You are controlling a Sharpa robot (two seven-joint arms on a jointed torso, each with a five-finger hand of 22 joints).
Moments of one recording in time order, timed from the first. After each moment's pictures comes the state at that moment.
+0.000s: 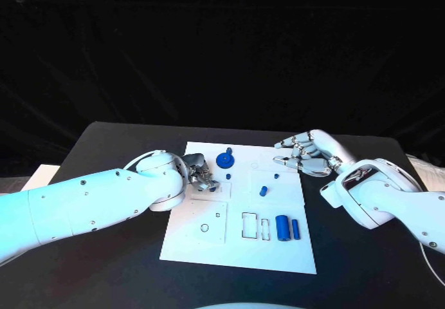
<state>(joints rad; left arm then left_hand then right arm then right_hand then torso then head) 1.19 -0.71 -0.04 1.54 -1.26 -0.11 -0.61 1.31 -0.19 0.51 0.28 0.08 0.97 0.04 0.54 0.69 1.38 -0.04 1.23 1.20 1.47 -0.09 1.57 1.31 0.05 1.46 0.03 1.44 1.31 1.04 -0.98 0.11 1.68 -1.14 -0.53 0.09 1.38 -0.08 0.03 0.25 0.21 1.00 0.14 0.08 0.07 1.24 0.05 0.82 1.03 1.47 -0.03 1.44 1.31 0.08 1.40 0.07 1.36 1.16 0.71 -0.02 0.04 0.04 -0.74</state>
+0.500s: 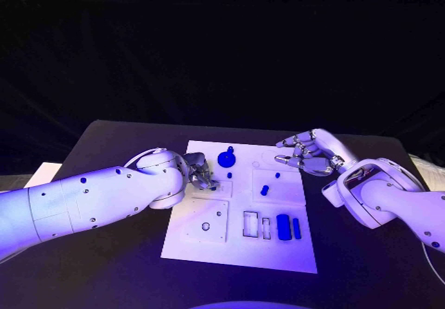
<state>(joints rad) 1.19 -0.72 -0.03 1.54 -1.26 -0.09 -0.61 1.31 -0.19 0.51 0.27 0.08 0.97 0.04 0.54 0.69 1.38 -0.04 1.23 1.20 1.47 -0.09 1.57 1.31 0.05 1.46 0.03 1.44 1.31 1.04 -0.98 0.11 1.68 -1.14 -0.52 0.09 1.37 -0.07 0.03 0.25 0.21 1.00 0.14 0.08 0.07 1.24 0.05 0.82 1.03 1.47 -0.03 1.44 1.31 0.08 1.40 0.07 1.36 1.16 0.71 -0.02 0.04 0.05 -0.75</state>
